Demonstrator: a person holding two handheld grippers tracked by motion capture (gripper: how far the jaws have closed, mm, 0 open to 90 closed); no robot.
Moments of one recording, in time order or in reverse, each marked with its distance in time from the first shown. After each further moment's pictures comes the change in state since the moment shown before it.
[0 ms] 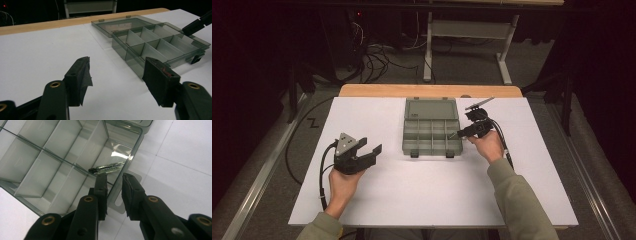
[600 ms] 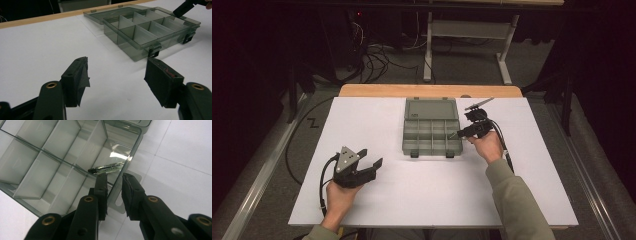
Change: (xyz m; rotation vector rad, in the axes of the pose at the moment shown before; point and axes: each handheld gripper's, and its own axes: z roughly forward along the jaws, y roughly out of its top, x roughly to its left) left arm 0.002 -0.024 -0.031 0.025 -0.049 0.052; right arm 0.002 0.000 0.000 -0.005 -0.014 0.009
